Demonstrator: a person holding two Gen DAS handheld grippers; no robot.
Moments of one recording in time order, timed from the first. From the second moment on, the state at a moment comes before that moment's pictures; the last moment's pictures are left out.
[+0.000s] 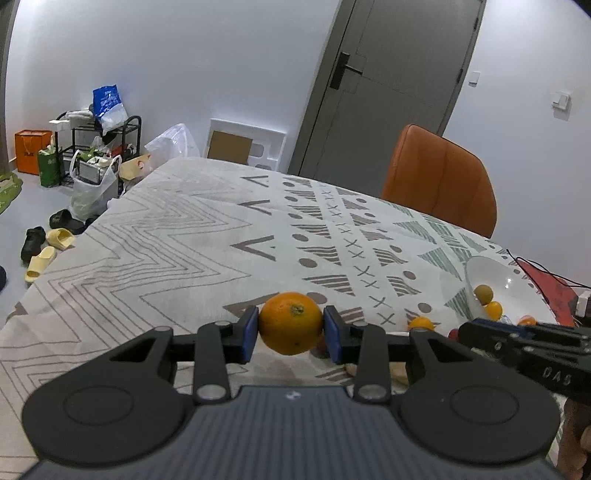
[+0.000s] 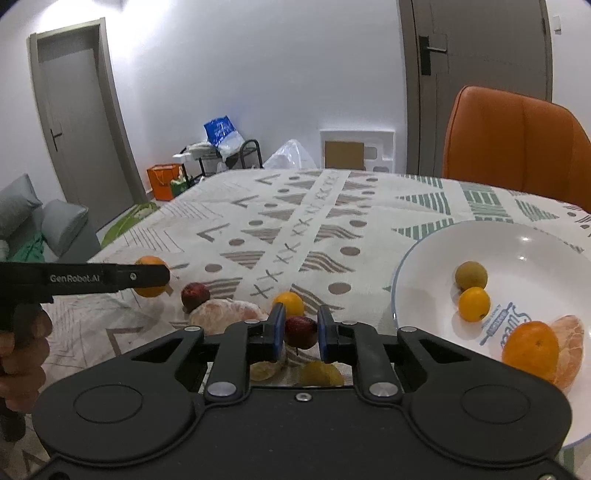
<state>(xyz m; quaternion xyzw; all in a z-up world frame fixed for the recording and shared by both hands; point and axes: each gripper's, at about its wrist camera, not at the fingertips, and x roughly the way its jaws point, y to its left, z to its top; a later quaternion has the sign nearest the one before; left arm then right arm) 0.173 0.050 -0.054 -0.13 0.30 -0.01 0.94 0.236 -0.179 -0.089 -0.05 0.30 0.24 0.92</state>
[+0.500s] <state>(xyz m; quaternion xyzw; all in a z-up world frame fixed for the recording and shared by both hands) 0.169 0.006 -0.037 -0.12 0.29 -0.05 0.95 0.214 -0.219 -0.068 -0.02 0.27 0.22 0.94</state>
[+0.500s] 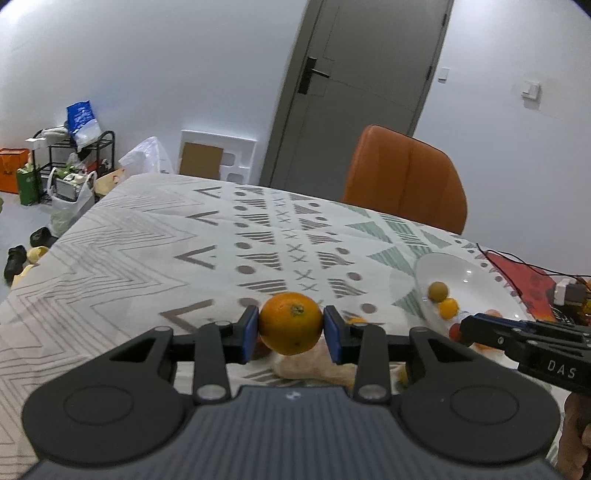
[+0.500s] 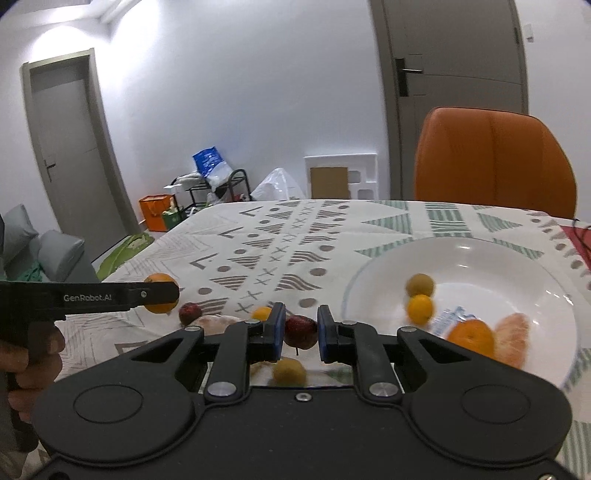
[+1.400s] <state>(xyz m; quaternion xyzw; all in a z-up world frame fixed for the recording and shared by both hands) 0.189 -0.086 -0.026 -0.08 0.28 -0.12 0.95 0.216 -0.303 -0.061 0.01 0.25 0.14 0.96</state>
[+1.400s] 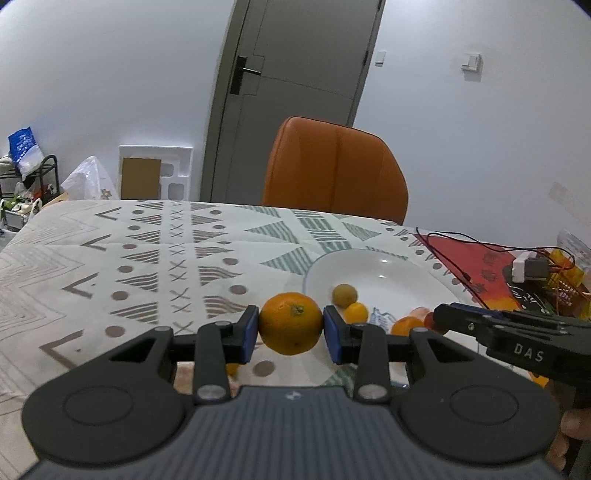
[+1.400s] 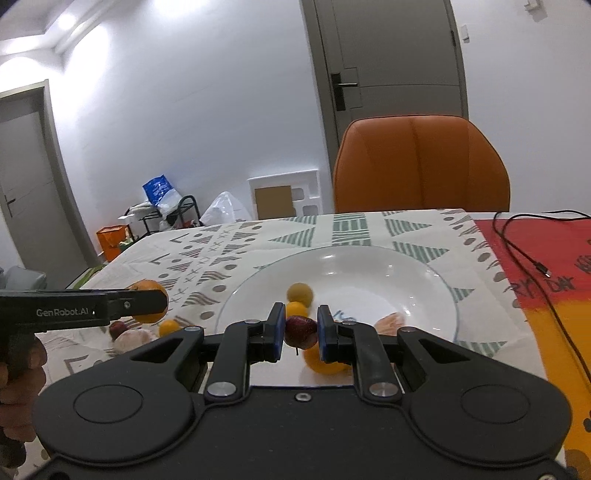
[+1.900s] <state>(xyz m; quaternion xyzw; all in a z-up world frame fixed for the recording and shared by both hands) 0.203 -0.122 -0.031 -0.06 0.29 -0.15 0.94 0.228 -0.331 -0.066 0.03 0.24 0.12 0.96</state>
